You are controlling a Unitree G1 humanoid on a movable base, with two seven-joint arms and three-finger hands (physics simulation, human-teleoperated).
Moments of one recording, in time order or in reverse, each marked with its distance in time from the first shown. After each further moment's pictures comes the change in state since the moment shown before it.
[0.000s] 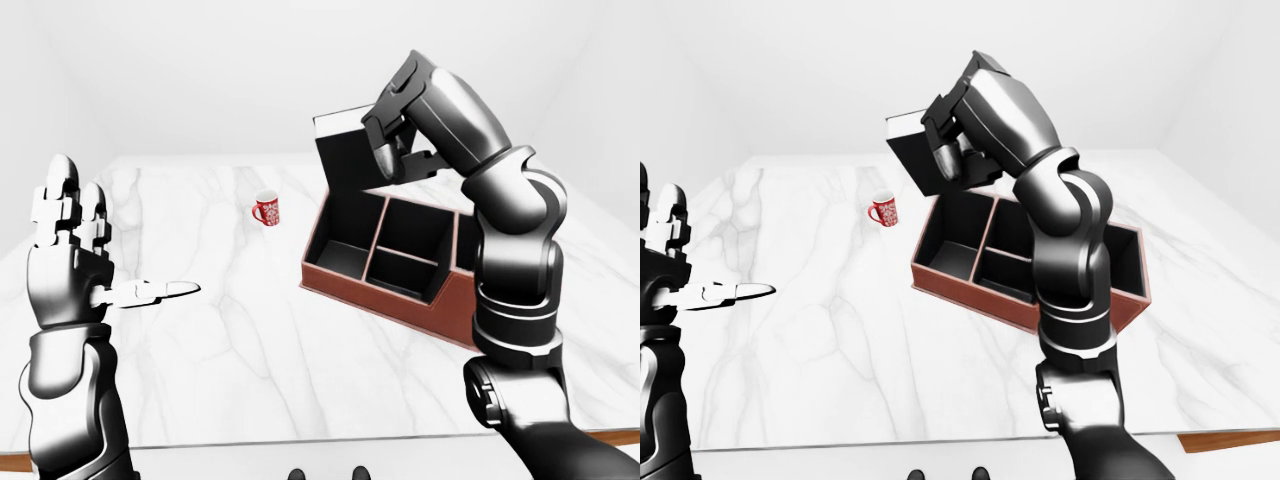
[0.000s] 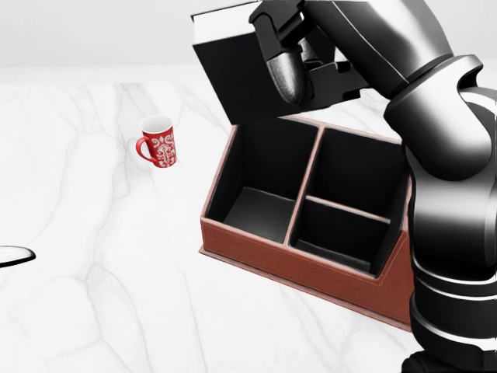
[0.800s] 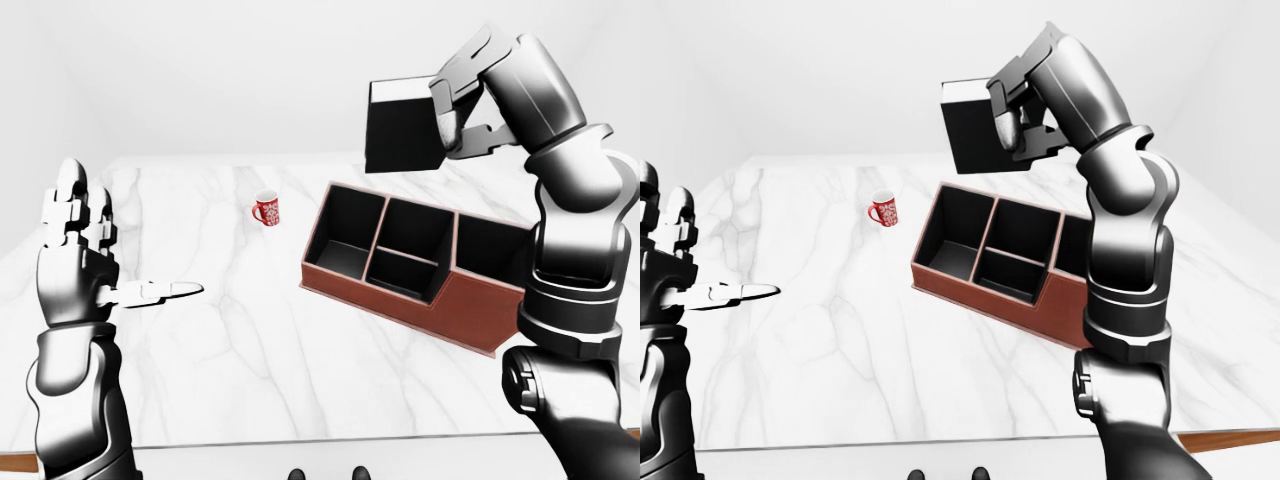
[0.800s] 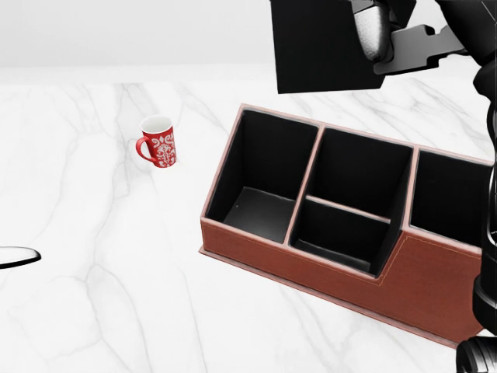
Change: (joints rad) left arm -0.001 -0.004 -0.013 0.018 0.015 0.000 0.000; right arm -0.024 -0.194 -0.103 0.100 0.197 0.000 -0.076
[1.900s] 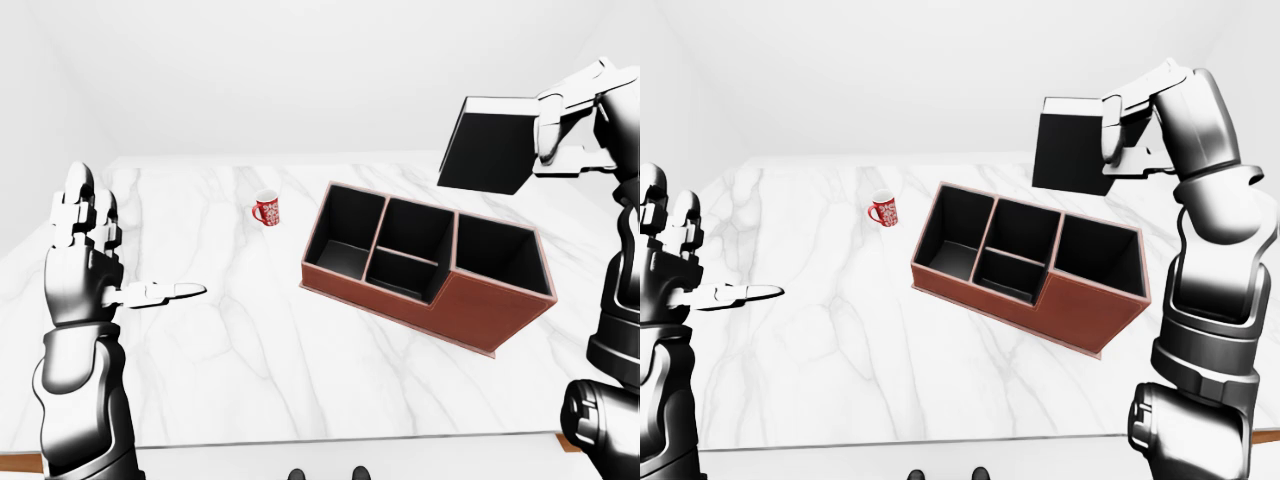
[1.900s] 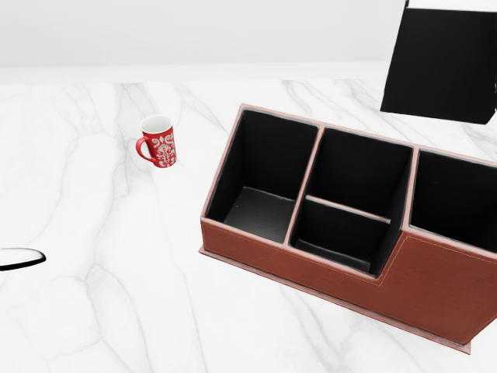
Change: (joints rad) left arm 0.002 -0.005 -0.011 0.011 0.013 0.000 0.001; right arm 0.208 -0.221 -0.189 0.066 0.233 0.000 -0.120
